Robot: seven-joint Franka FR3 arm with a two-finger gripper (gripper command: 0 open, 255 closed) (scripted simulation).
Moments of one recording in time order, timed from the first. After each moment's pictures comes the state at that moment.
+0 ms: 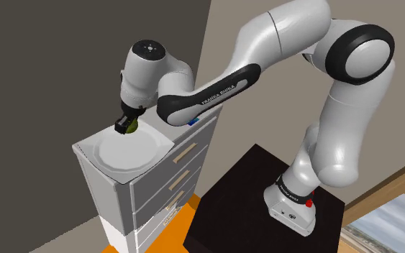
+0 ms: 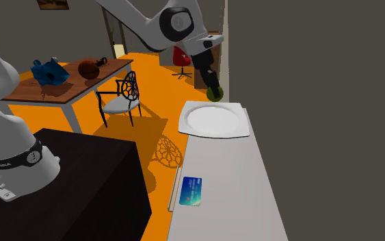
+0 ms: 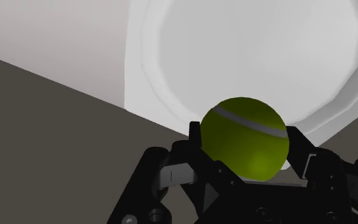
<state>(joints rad) 0.42 0.27 0.20 -1.96 -0.49 2.48 0.53</state>
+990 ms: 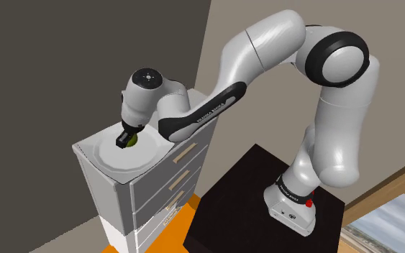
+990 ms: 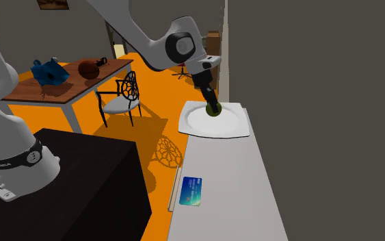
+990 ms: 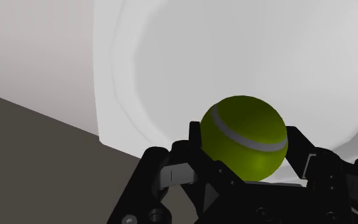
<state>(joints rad) 0.45 0.38 0.16 -1.98 -0.59 2.60 0.64</state>
